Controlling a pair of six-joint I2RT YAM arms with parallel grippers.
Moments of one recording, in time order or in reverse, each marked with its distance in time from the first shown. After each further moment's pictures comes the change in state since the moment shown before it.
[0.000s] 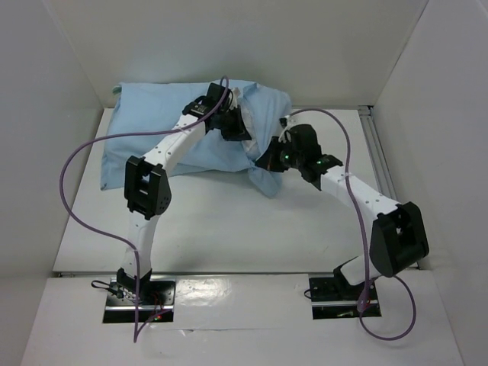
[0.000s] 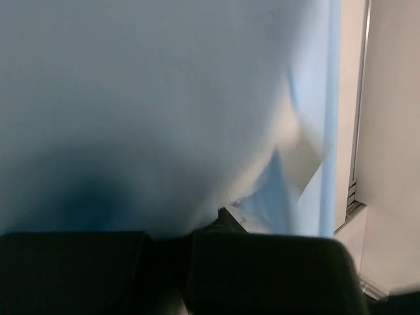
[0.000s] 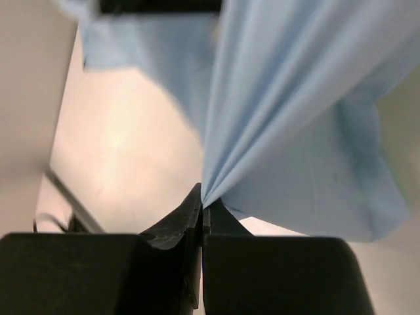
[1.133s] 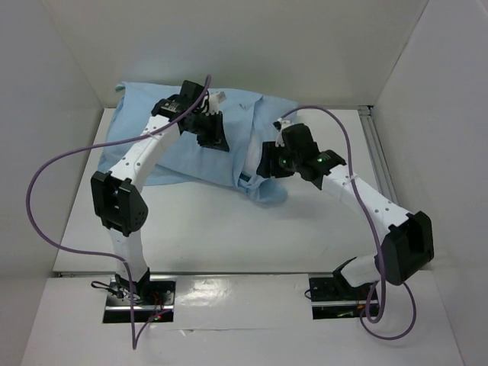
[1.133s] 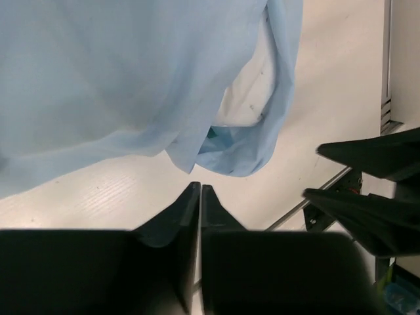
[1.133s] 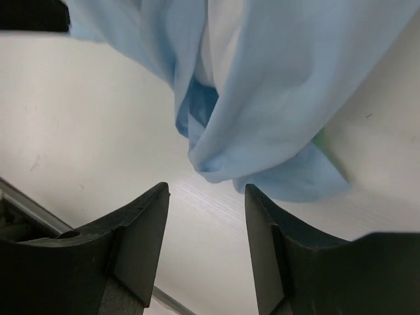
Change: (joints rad) left arm 0.052 -0.280 -0.184 -0.252 0.098 0.251; right arm 0.112 -0.040 0.108 -0.352 0.174 -0.174
